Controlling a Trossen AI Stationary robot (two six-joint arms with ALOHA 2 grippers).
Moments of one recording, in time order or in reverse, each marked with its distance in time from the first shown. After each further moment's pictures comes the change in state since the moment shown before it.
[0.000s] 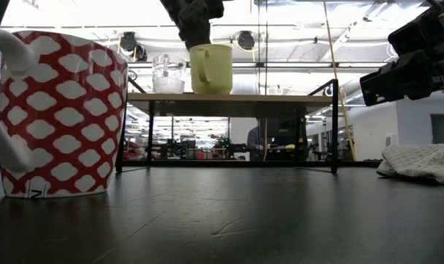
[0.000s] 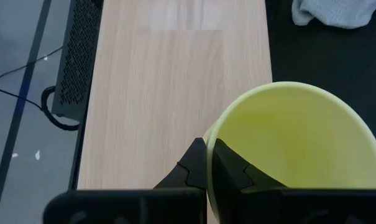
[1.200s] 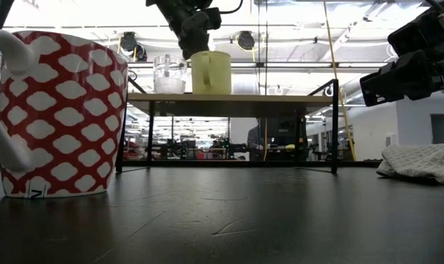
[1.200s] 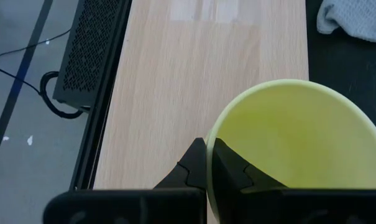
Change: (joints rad) left arm 0.077 0.025 -0.004 0.003 0.039 -0.031; right arm 0.000 0.000 0.000 -0.001 0.000 0.008
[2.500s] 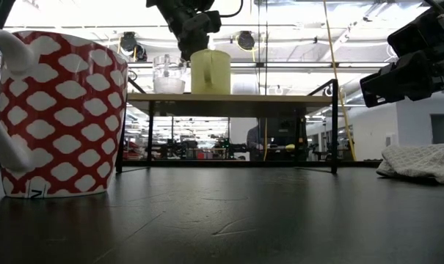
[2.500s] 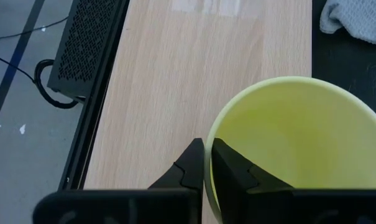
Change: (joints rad) left arm 0.002 0.004 -0.003 -0.005 -0.001 -0.046; right arm 0.000 0.000 0.000 -0.007 0.000 0.008
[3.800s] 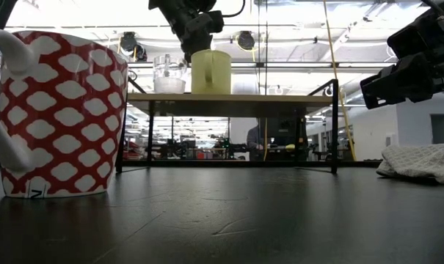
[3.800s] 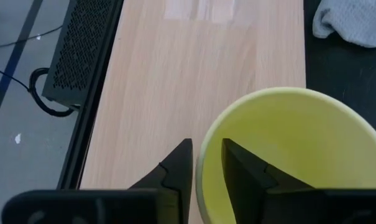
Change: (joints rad) left arm 0.000 0.006 -0.002 0.037 0.023 0.016; right arm 0.000 0.000 0.000 -0.015 0.000 0.003
